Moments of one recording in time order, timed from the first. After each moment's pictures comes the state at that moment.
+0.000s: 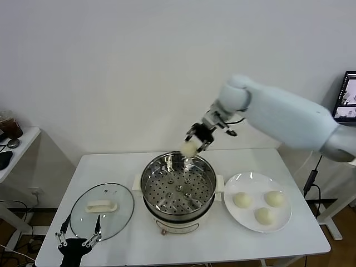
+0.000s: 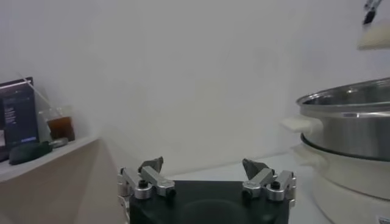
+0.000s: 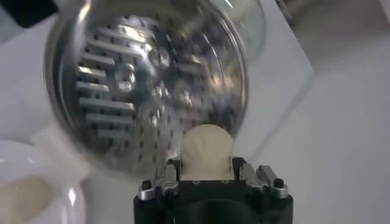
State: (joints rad) left arm 1.84 -1.37 -0.73 -2.04 -0.06 -0.25 -0.07; right arm 0.53 1.10 -1.12 1.24 0.13 0.31 -1.16
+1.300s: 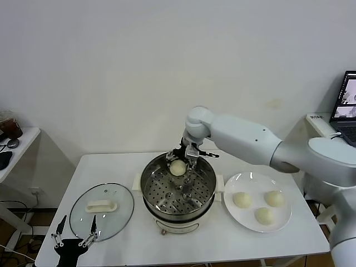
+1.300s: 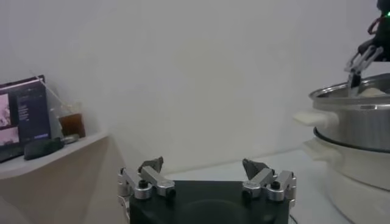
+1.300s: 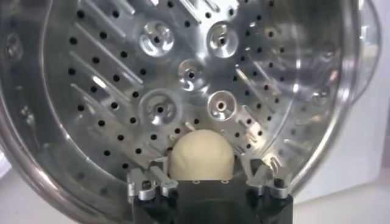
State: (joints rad) left arm 1.82 -1.37 -0.75 -2.02 -0.06 -0.25 -0.06; right arm 0.40 1.25 -1.12 1.12 -0.28 0.58 -1.00
